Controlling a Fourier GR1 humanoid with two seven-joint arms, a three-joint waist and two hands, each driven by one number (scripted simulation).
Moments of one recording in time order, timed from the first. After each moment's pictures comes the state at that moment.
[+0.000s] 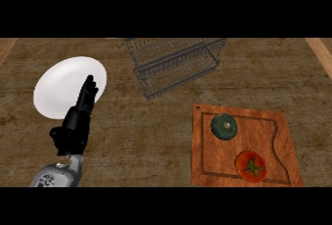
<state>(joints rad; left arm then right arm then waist) -0.14 0.23 -0.23 -1.58 0.02 0.36 0.05 0.98 -0.40 -0.60 -2.52 0.01 0.32 -0.15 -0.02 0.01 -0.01</state>
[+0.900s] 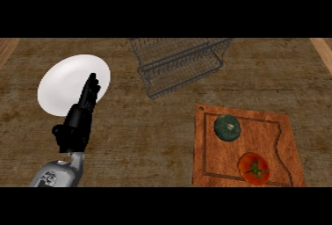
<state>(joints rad) -0.16 0.22 -0.23 -1.57 0.02 0.34 0.05 1.02 -0.59 -0.54 -2.53 0.05 0.27 0.13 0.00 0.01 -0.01</state>
